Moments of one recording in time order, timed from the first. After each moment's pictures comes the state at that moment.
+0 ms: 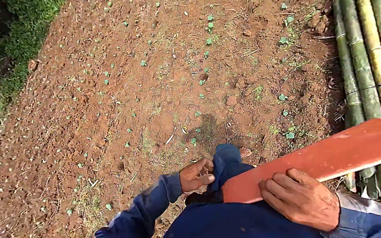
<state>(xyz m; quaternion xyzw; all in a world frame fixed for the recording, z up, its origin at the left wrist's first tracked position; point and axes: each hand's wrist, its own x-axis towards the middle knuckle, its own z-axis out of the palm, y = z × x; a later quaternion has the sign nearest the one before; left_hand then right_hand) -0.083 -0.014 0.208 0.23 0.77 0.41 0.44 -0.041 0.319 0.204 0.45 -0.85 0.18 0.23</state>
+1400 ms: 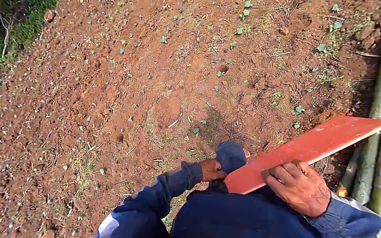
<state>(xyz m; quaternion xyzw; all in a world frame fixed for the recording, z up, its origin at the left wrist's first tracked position) -0.072 0.018 0.163 0.08 0.79 0.31 0.52 -0.063 0.314 0.166 0.43 -0.86 0.18 0.23</state>
